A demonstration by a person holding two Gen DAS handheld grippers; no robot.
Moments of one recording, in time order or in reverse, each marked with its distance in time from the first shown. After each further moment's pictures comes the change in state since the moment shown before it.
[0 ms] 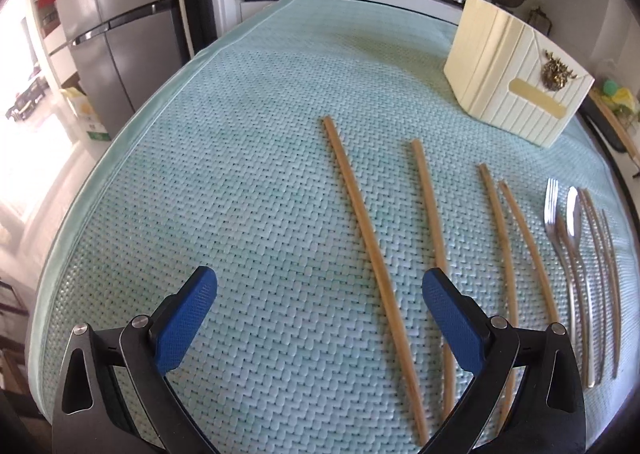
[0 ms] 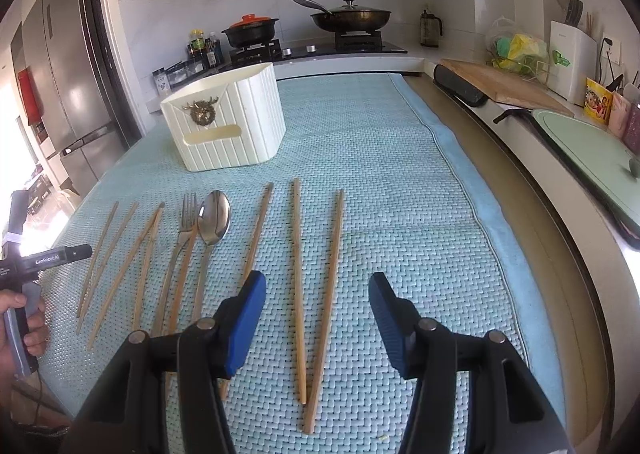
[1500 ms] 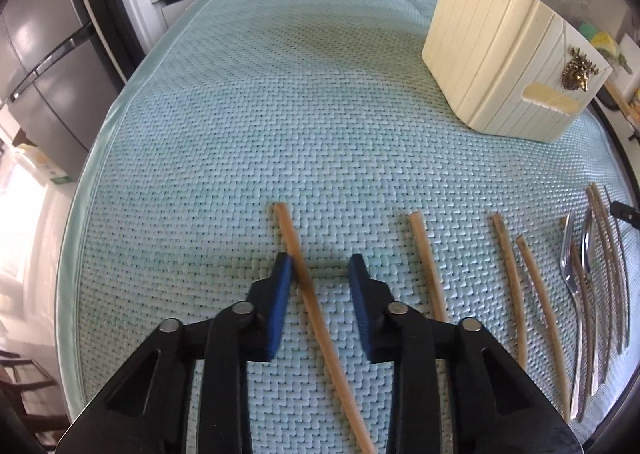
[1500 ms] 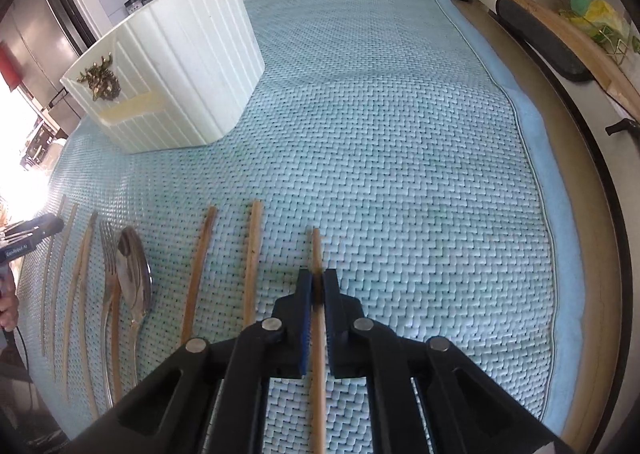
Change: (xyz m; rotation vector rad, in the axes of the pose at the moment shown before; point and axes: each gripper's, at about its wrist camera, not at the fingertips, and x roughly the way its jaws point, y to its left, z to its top) left arm 0.053 -0.012 0.083 0.216 0.130 -0.113; right arm 0.153 -0.014 0.106 -0.035 0.326 0.076
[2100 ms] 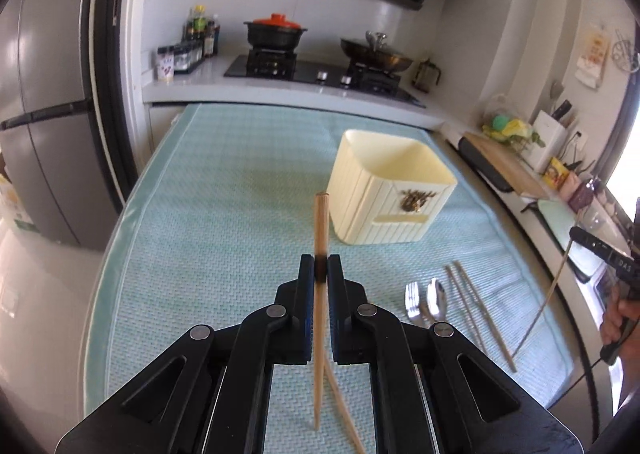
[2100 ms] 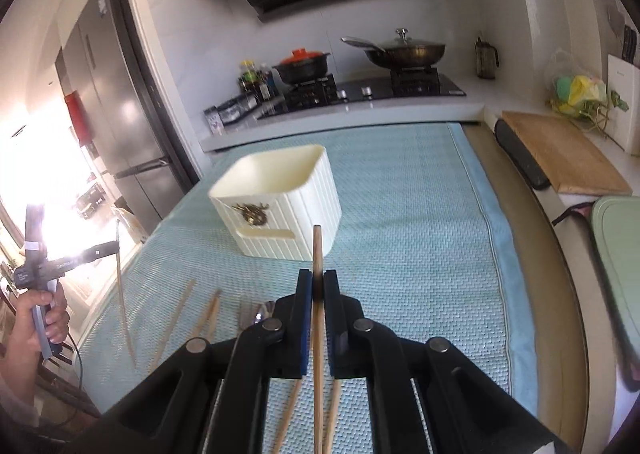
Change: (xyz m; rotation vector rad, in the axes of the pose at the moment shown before) left arm -0.180 0.000 -0.020 -0.010 -0.399 -0.229; right arm -0.178 0.034 -0.033 -0.078 -0.455 0.146
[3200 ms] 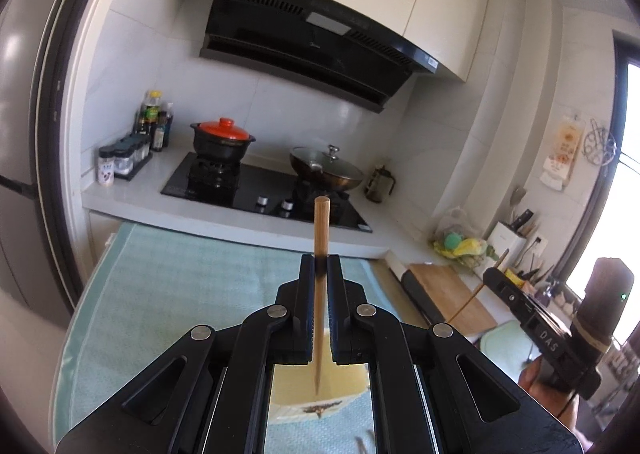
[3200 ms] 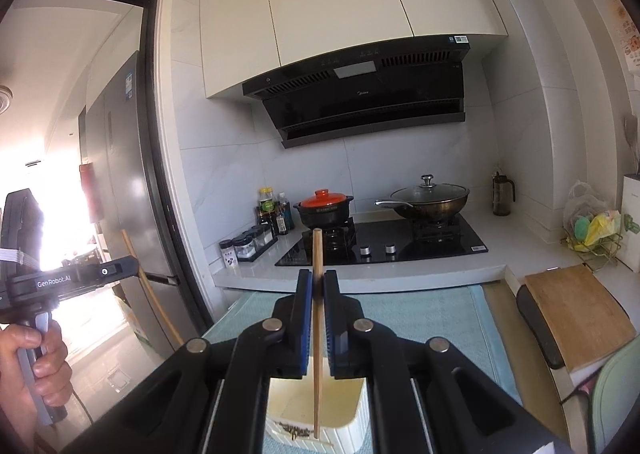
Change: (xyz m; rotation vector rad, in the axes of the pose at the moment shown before) left arm 0.035 -0.042 0.205 -0.069 -0.276 -0.159; right arm 0.026 0.070 0.161 -0.066 -0.398 -0.027
